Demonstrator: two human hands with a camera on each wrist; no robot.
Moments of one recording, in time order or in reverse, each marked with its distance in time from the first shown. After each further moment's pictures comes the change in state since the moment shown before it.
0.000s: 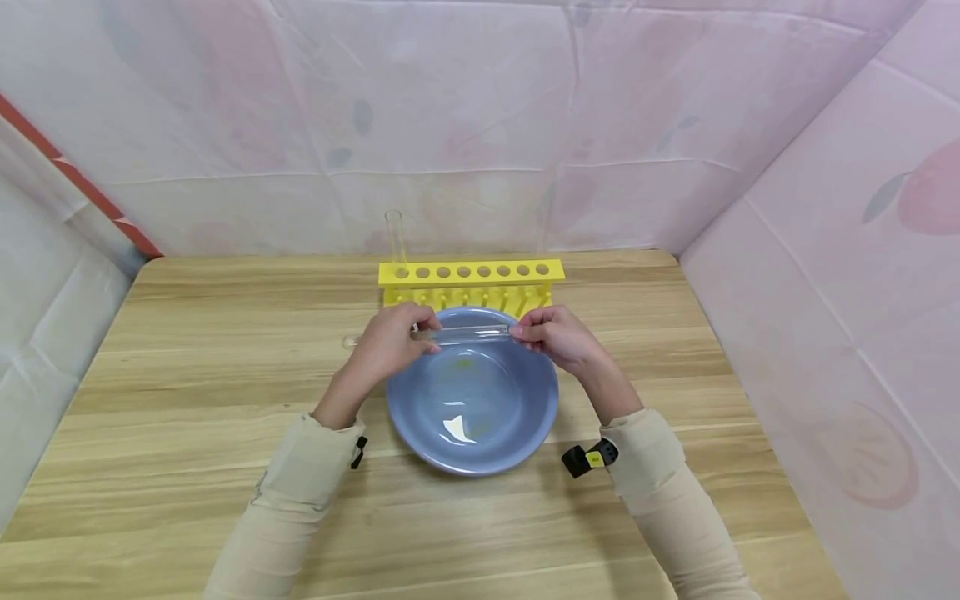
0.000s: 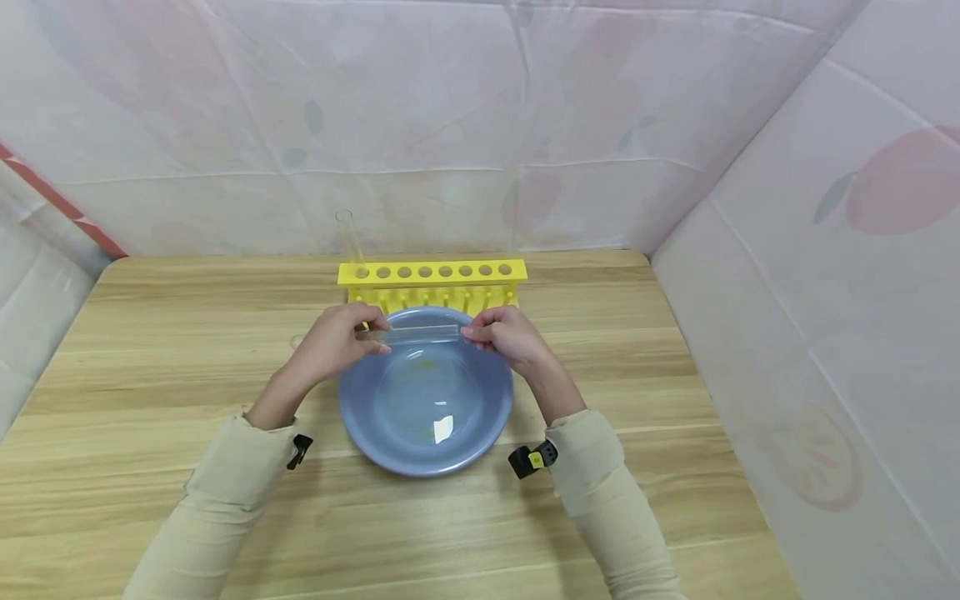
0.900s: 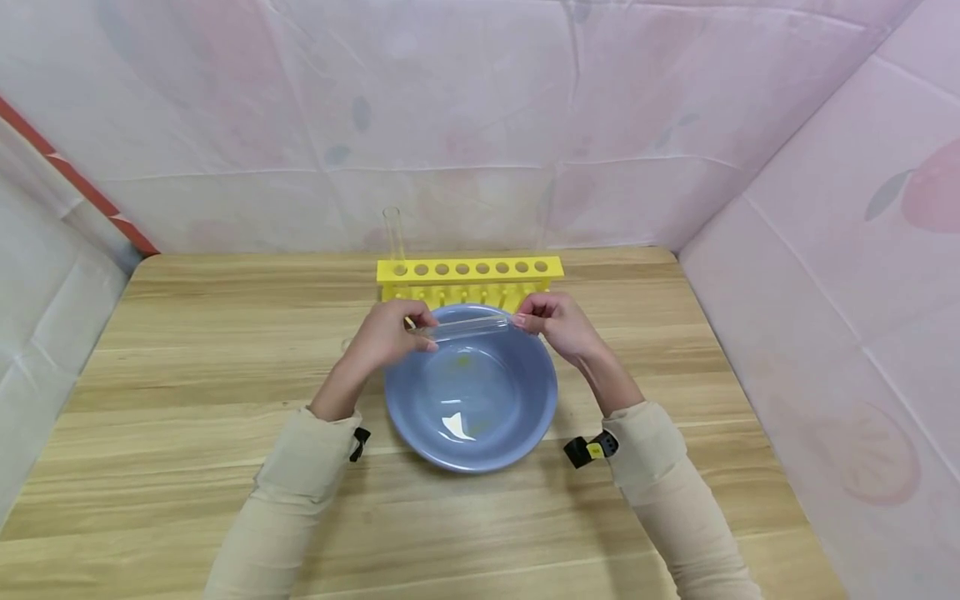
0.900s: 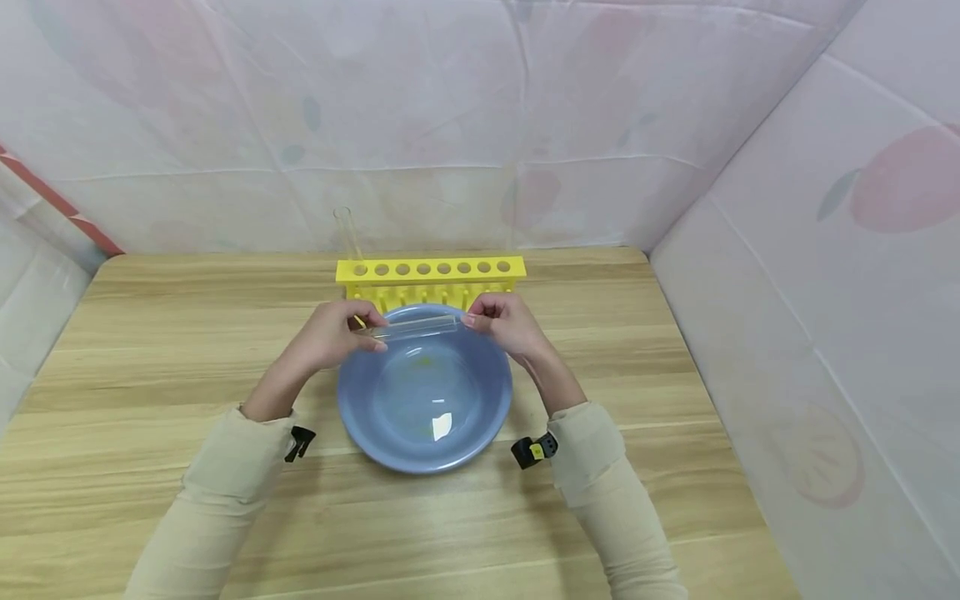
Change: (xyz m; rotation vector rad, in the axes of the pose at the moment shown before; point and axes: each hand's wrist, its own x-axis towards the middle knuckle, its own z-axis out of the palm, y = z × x) left_hand 0.001 -0.002 -0.005 -0.172 0.001 -0.056; right_hand 0.004 -0.001 -0.005 -0.273 0.059 -0.300
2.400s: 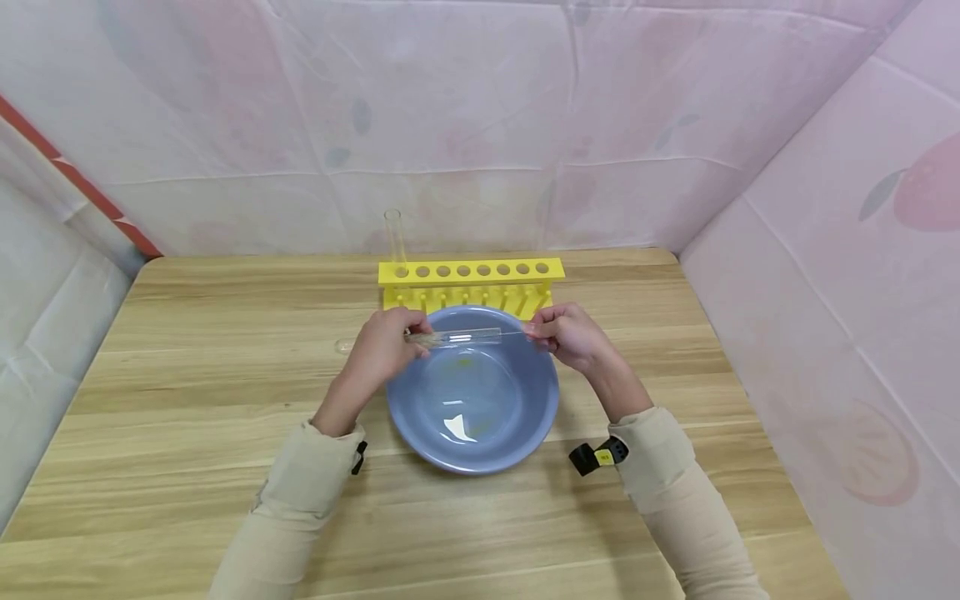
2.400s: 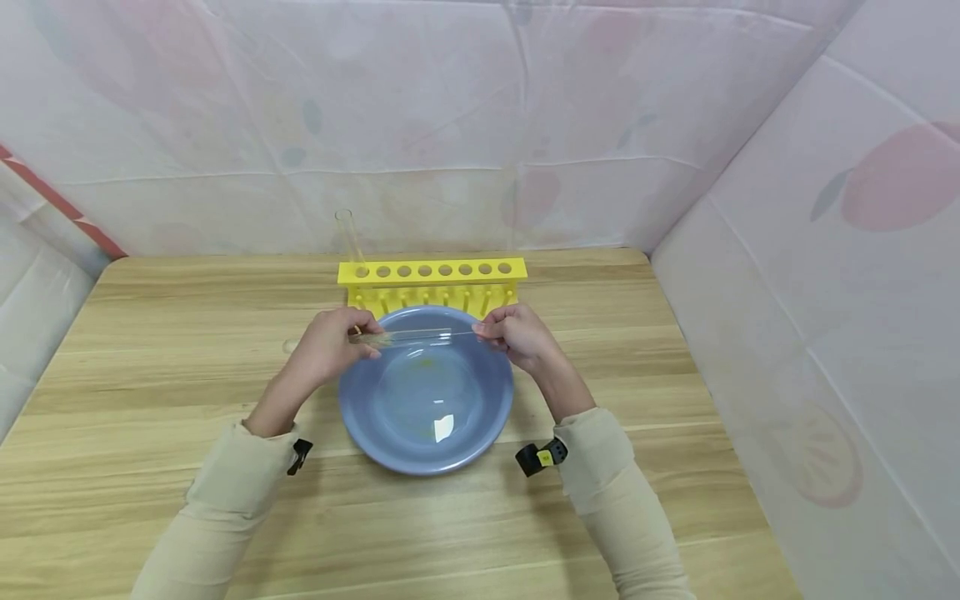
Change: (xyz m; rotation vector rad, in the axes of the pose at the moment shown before) left_hand -0.009 0.001 0.005 0.165 0.022 -0.056; right_hand -0.008 0.000 -0.006 0.390 -0.061 0.274
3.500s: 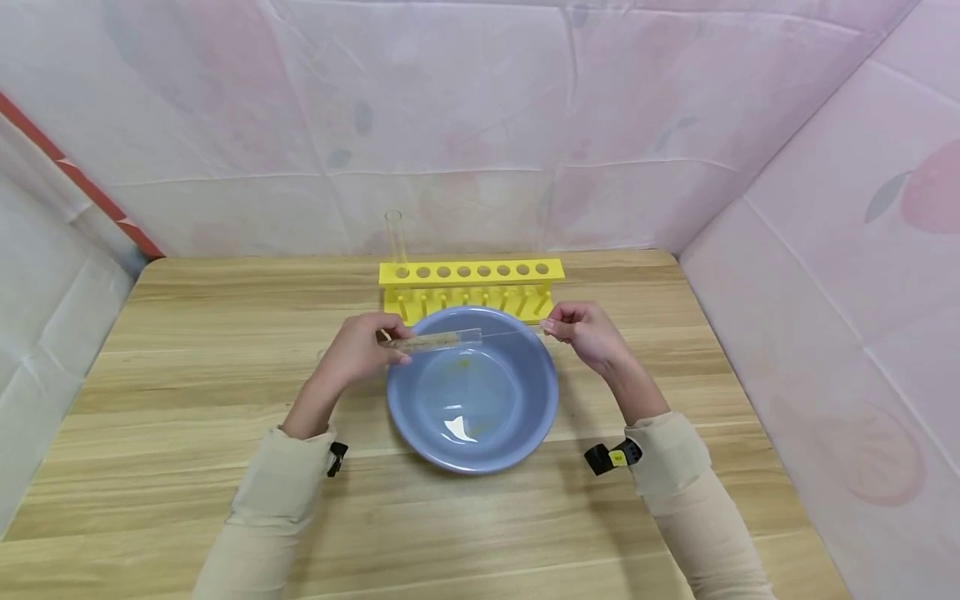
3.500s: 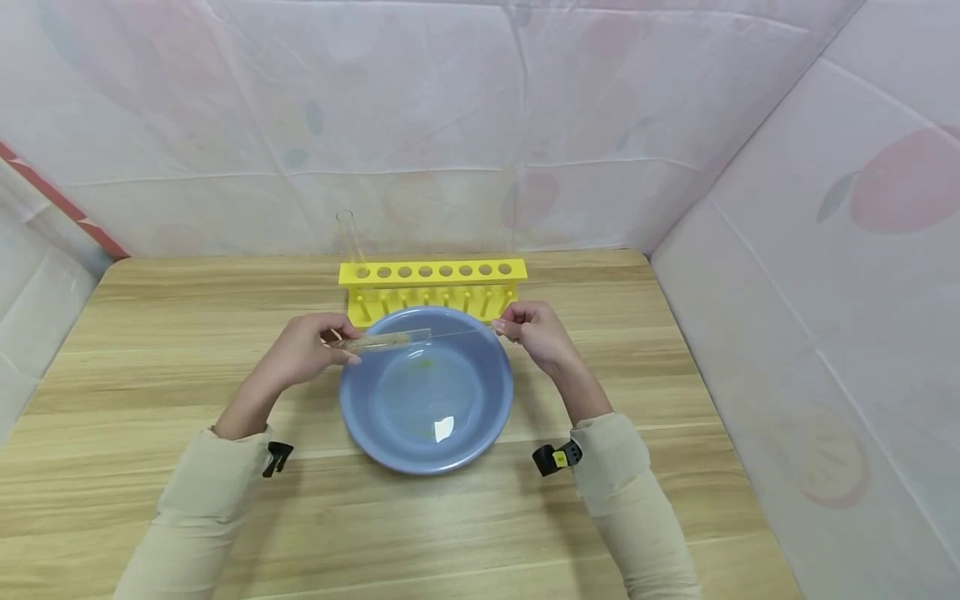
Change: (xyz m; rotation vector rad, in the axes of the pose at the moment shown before) left_hand -0.006 -0.033 -0.012 -0.196 -0.019 0.051; right_hand -0.003 0.008 -0.024 -0.288 0.104 -0.182
